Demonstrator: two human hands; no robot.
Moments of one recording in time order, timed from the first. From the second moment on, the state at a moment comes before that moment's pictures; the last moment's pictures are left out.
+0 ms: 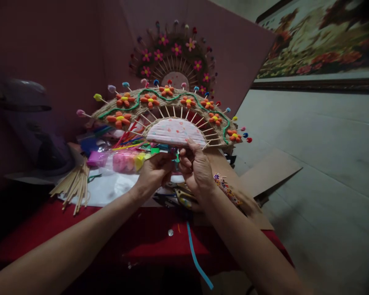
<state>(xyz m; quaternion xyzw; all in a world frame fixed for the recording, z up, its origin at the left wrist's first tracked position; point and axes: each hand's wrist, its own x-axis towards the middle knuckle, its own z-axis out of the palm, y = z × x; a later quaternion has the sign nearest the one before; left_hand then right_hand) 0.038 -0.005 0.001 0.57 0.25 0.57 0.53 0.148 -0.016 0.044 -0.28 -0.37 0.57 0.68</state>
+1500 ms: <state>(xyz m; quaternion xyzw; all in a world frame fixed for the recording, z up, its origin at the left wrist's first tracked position) 0.023 0.011 -0.007 0.60 0.39 0.55 0.43 0.150 -0.006 0.071 -0.25 -0.38 0.48 0.75</state>
